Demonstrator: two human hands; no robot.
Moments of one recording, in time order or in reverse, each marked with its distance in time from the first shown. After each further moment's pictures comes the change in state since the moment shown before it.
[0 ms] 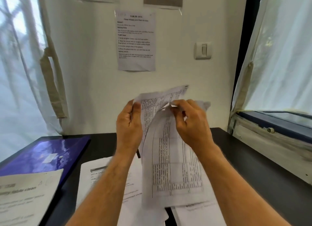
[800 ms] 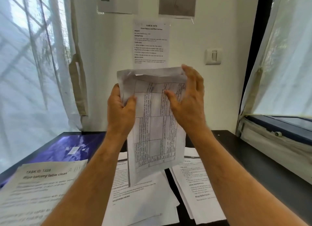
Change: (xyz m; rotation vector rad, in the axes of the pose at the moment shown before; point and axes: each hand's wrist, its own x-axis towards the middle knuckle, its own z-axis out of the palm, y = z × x) left_hand 0.025 0.054 -0.066 0.097 0.094 0.065; right_hand 0.047 -0.075 0.004 0.182 0.121 0.071
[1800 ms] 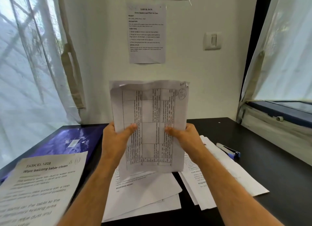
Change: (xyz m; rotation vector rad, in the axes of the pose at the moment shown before) left_hand -0.070 -0.068 -0.031 0.004 -0.117 -0.425; right_hand -0.106 0.045 0.002 0.511 -0.406 0.794
